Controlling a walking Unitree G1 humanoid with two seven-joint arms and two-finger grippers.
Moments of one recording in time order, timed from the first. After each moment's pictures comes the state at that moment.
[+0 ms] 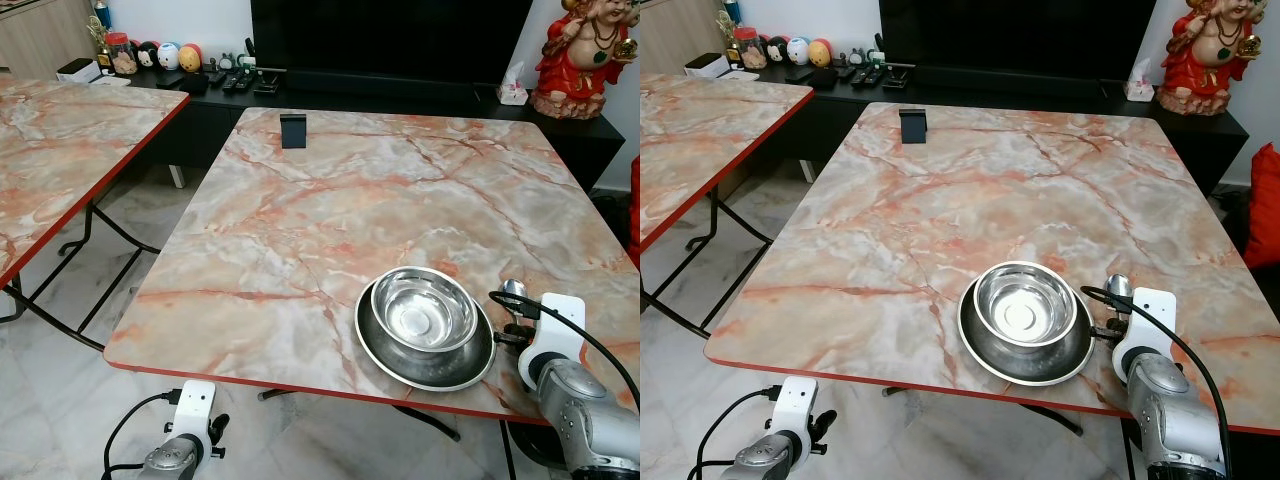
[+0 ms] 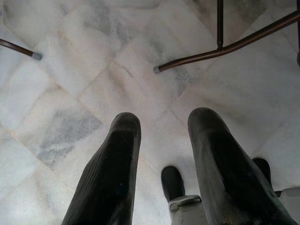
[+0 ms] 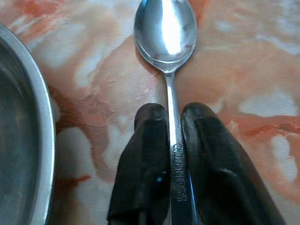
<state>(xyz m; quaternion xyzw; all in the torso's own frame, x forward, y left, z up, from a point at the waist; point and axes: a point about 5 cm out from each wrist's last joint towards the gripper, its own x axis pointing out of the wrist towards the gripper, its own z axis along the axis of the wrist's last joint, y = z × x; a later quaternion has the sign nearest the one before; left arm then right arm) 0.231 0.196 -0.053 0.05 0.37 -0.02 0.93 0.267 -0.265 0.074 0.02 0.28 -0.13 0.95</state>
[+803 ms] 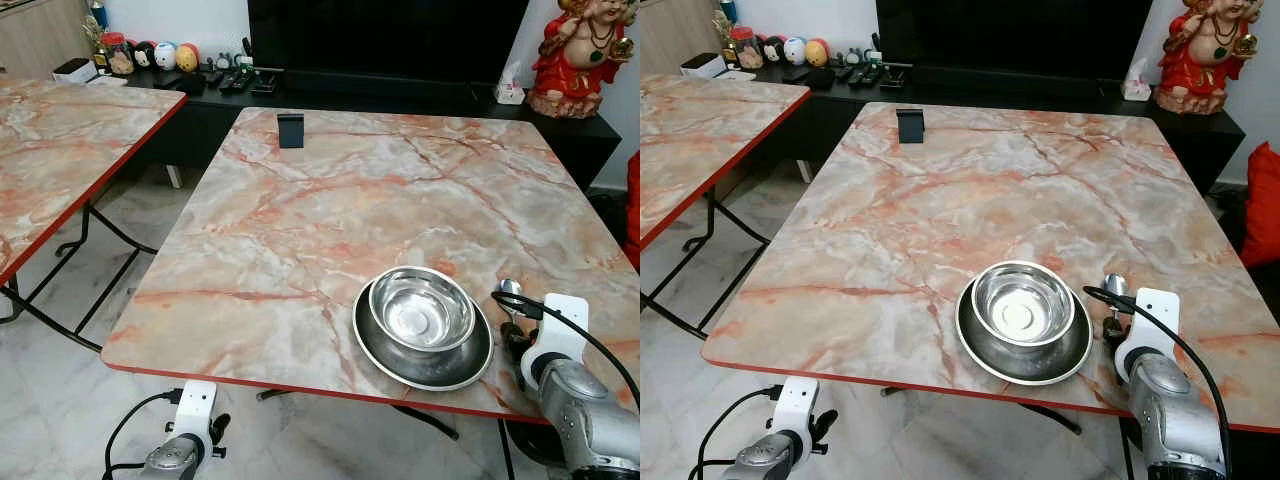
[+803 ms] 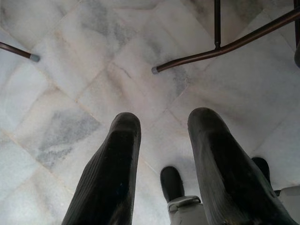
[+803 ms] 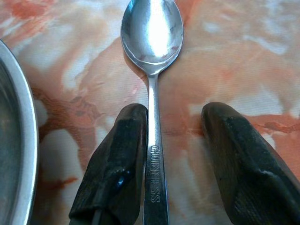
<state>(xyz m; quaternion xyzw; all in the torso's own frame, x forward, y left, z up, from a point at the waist) 0.232 0.195 -0.053 0.05 0.37 -0.02 0.93 0.267 -0.265 0.074 0.02 0.28 -0.14 0.95</state>
